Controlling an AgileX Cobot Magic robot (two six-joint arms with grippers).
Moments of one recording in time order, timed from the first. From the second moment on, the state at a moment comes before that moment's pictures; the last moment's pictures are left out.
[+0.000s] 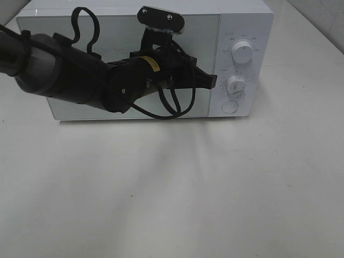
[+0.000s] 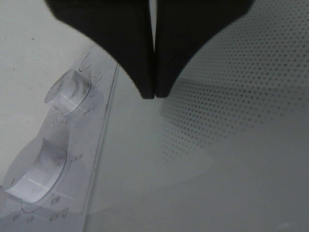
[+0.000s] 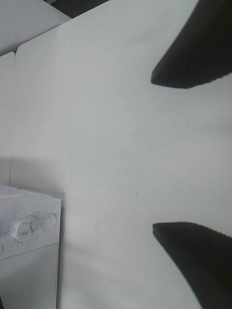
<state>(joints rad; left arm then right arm) -0.74 2.10 -1.25 -0.23 -0.46 0.13 0.02 0.00 -0.51 -0.01 1.04 -0.04</state>
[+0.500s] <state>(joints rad) -0.80 1.99 -1.12 -0.27 -0.48 0.13 0.02 0.00 -0.51 -0.01 1.04 -0.04</state>
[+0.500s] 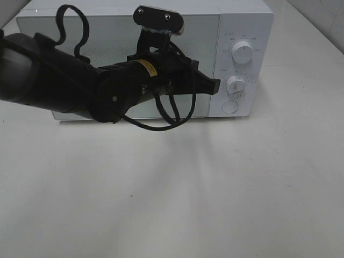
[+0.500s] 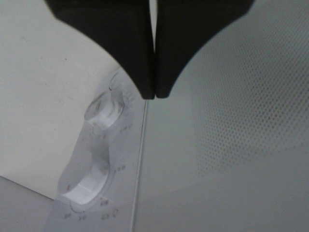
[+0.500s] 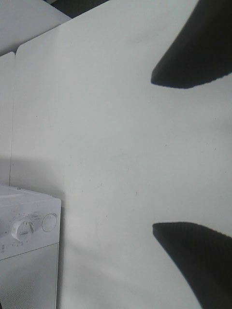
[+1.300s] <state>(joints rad) -0.80 1.66 -0.99 -0.25 0.30 0.13 0.02 0.00 -0.51 -0.01 1.04 -0.04</state>
